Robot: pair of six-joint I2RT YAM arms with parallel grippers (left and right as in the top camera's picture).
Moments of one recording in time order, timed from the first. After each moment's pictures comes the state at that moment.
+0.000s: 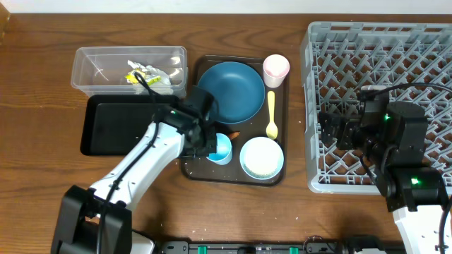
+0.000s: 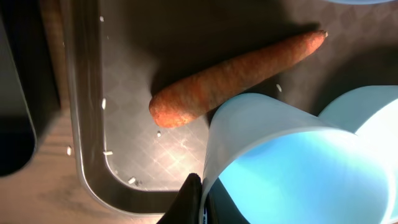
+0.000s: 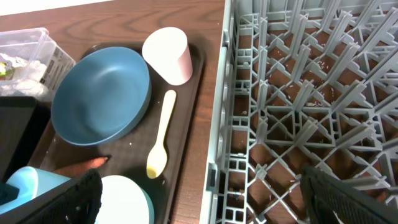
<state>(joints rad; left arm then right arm) -0.41 1.57 1.05 -0.88 0.16 -0.49 0.05 0.96 0.89 -0.61 -0.21 0.15</state>
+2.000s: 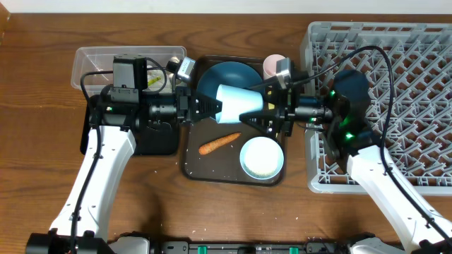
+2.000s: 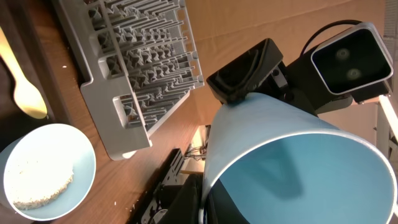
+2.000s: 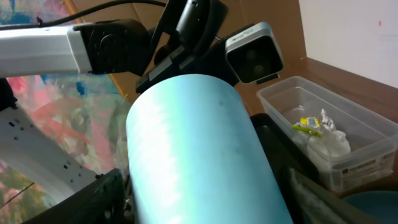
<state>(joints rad) -0.08 1.41 1.11 -0.53 1.33 -0.49 0.34 1.37 0.89 0.42 -1.15 0.35</state>
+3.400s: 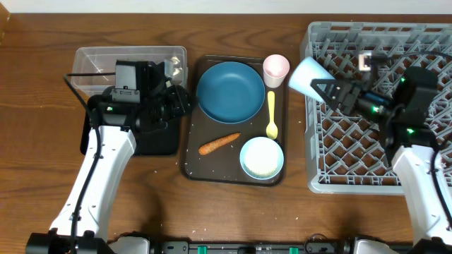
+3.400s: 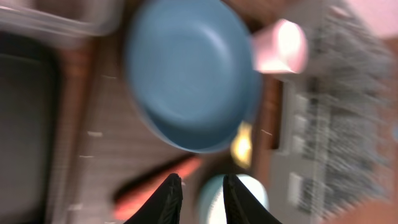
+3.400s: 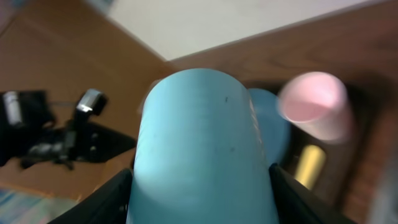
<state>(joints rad) -0.09 1.41 1.11 -0.64 0.48 -0.49 -0.16 1.34 0.91 -0.11 -1.01 0.40</state>
